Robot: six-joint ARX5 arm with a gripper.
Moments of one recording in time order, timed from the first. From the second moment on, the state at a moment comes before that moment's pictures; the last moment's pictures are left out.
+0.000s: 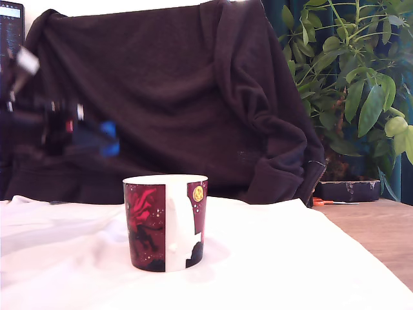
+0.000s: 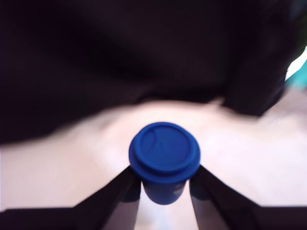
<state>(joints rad) -0.20 1.60 0.51 0.99 0.63 -0.15</state>
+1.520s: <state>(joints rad) -0.41 1.37 0.51 0.34 0.90 0.00</state>
